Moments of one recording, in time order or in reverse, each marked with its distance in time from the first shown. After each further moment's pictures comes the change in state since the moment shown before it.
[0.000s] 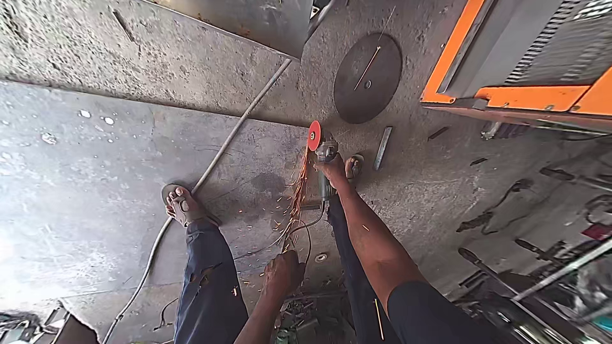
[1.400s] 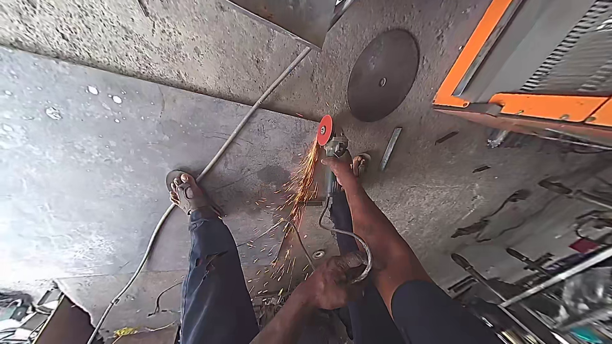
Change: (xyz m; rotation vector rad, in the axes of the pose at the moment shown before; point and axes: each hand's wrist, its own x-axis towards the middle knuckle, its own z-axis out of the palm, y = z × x) left_hand -0.033 0.047 0.022 -0.997 -0.185 1.125; right_hand -0.002 0.001 0.006 -0.013 0.027 -0.034
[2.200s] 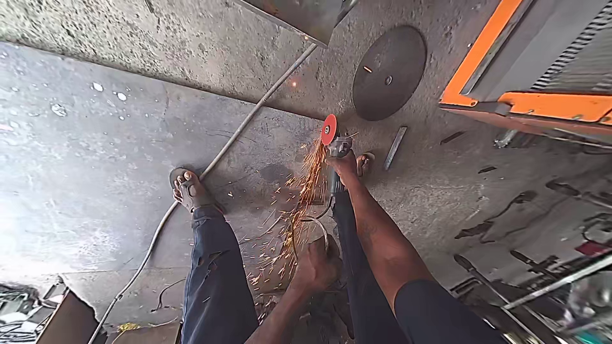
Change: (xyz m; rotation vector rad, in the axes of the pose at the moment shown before) left_hand -0.003 0.011 -0.028 0.450 0.377 -0.537; right_hand -0.004 0.000 0.001 -0.022 0.012 -0.020
